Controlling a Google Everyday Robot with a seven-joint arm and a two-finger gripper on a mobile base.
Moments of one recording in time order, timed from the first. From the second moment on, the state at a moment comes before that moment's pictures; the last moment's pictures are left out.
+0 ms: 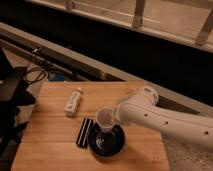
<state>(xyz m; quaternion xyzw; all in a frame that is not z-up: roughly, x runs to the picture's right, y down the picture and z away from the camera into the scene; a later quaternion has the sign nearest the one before) 0.053 0.155 0.680 -0.24 0.10 0.77 0.59</state>
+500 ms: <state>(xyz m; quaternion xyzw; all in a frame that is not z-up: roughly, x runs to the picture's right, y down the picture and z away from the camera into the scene) 0.058 0.166 0.704 -0.26 0.16 0.77 0.56</state>
